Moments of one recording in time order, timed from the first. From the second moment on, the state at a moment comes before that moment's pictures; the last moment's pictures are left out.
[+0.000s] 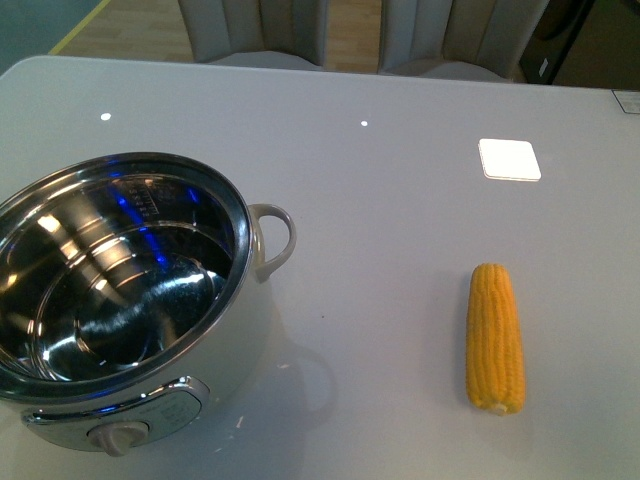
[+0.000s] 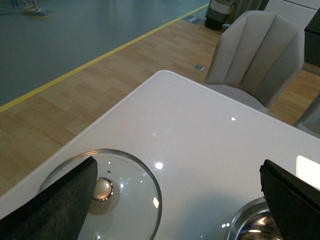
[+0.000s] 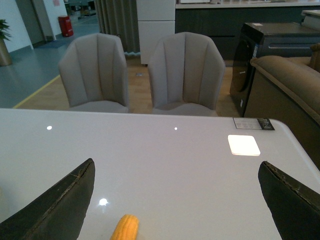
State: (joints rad) left arm 0.50 1.03 0.24 0.58 0.21 -0.14; right arm 0.00 0.01 0.02 0.00 0.00 0.00
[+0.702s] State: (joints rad) left arm 0.29 0.75 0.02 0.71 0.28 -0.01; right arm 0.00 0.01 0.02 0.00 0.00 0.00
